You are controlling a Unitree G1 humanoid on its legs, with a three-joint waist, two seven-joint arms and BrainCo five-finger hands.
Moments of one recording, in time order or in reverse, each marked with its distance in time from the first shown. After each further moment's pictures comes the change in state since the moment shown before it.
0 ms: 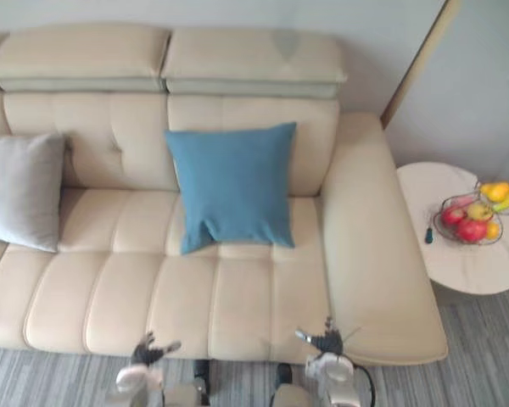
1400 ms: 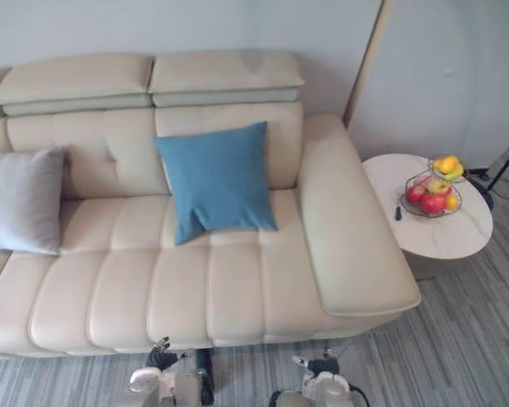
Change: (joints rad) left arm -0.080 -0.045 -0.044 -0.016 0.078 0.019 -0.020; right arm -0.064 0.018 -0.016 0.119 -0.032 0.038 -0.042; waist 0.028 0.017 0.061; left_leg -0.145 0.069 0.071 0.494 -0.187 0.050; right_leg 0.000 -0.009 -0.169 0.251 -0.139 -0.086
